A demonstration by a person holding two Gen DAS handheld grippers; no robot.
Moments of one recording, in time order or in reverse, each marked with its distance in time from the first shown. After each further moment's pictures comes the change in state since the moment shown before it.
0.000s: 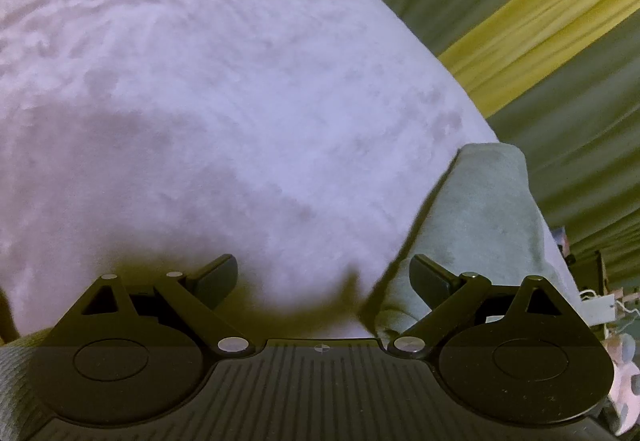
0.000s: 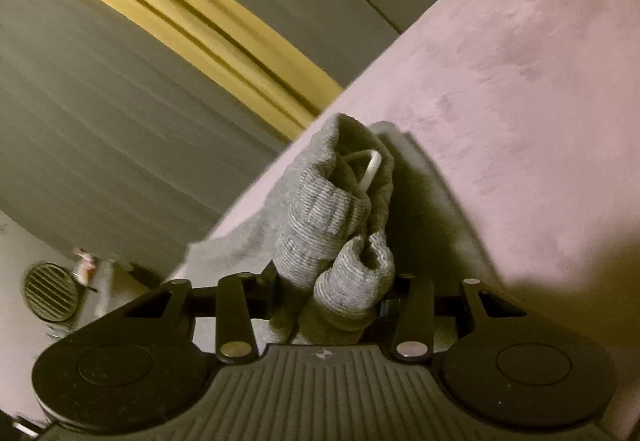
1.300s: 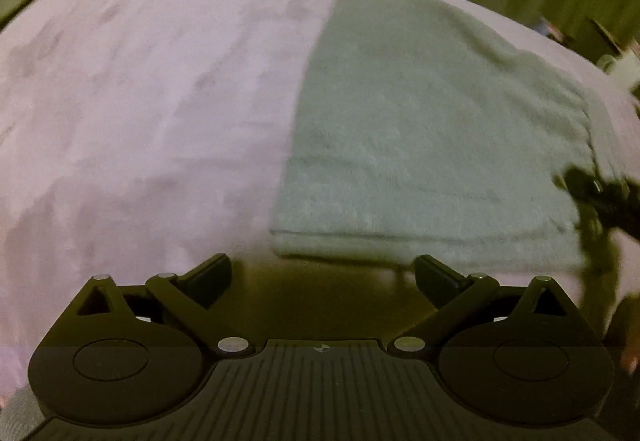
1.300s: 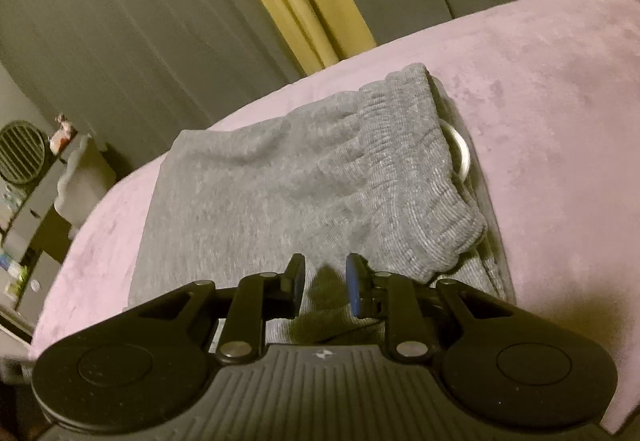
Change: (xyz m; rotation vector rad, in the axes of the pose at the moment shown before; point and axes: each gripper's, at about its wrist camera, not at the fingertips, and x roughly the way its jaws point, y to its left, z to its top) left arm 0.033 -0.104 -0.066 0.704 0.150 0.105; right arm 0.026 0.025 -0.017 -0.283 0.109 0.040
